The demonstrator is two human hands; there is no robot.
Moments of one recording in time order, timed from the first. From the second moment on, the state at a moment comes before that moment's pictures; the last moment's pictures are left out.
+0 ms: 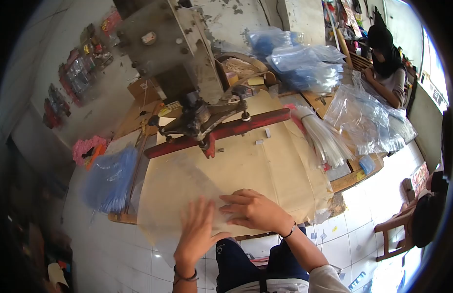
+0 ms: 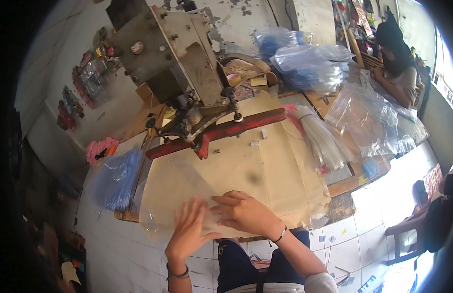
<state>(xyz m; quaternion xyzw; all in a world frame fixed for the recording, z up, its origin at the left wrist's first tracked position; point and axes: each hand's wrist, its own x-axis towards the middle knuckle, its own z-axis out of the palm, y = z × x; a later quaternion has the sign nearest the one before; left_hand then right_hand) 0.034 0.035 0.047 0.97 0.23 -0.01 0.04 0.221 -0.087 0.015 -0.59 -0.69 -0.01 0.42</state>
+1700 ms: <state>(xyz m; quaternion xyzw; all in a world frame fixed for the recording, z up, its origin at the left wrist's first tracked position) 0.012 0.190 0.038 0.88 0.30 0.23 0.29 0.275 0.029 0.011 -0.55 -0.79 -0.13 0.26</state>
